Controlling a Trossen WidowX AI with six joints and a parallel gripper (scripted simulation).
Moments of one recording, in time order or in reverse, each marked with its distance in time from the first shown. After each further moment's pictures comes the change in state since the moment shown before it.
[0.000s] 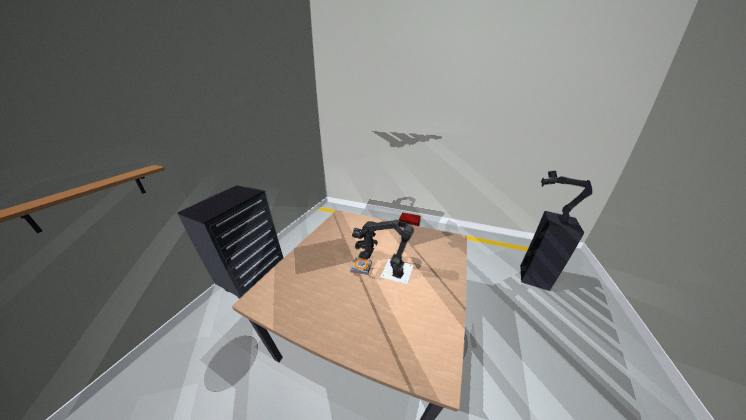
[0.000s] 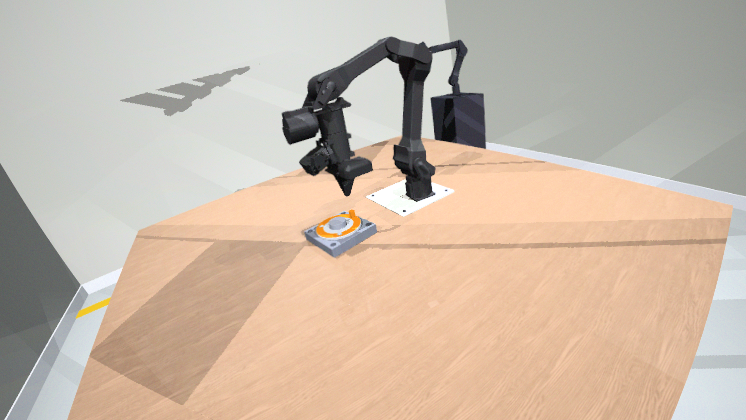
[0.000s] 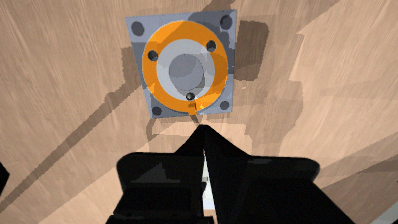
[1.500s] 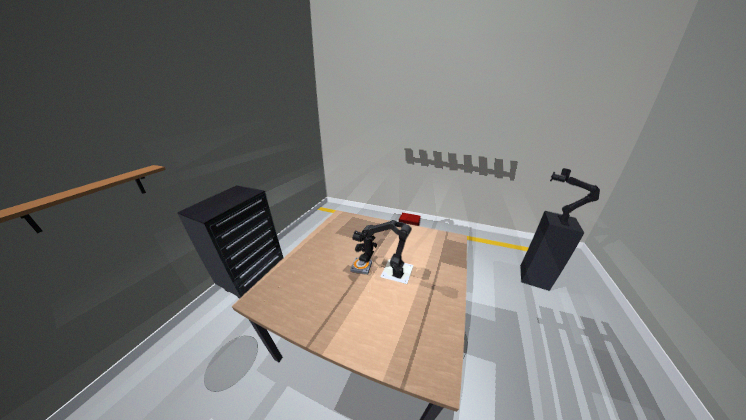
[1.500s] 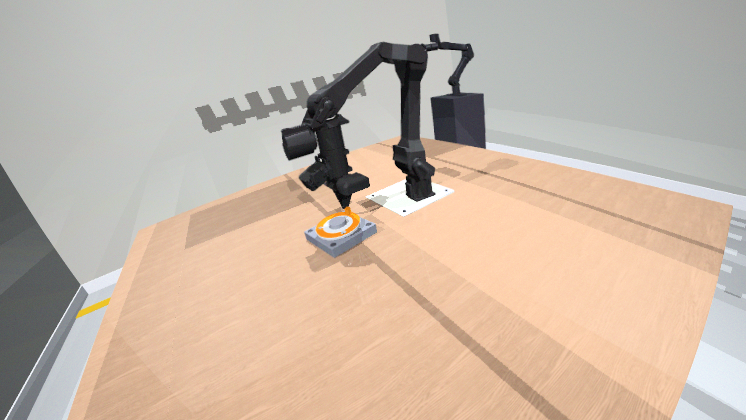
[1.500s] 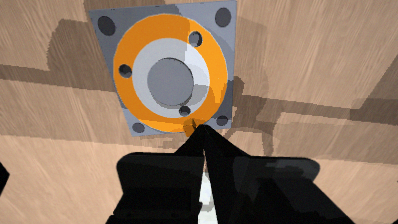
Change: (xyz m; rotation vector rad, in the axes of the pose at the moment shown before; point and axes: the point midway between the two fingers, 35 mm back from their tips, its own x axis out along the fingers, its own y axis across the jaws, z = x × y) arm 0.036 -0.011 0.008 0.000 -0.004 -0.001
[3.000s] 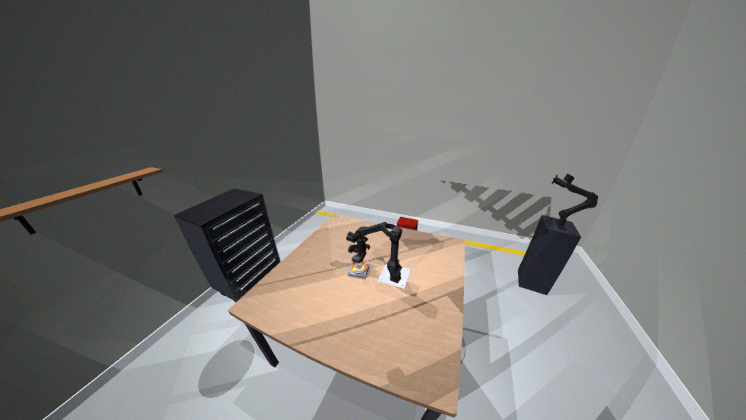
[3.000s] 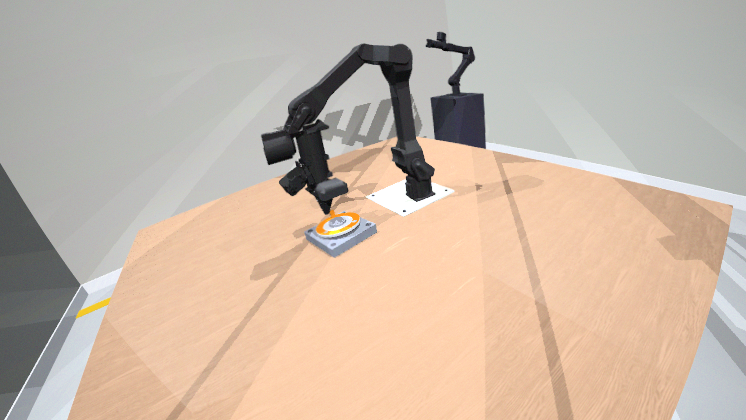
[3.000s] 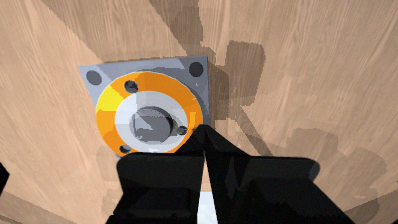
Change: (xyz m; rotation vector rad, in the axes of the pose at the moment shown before) arm 0.003 -0.020 0.043 0.003 -0.016 0.003
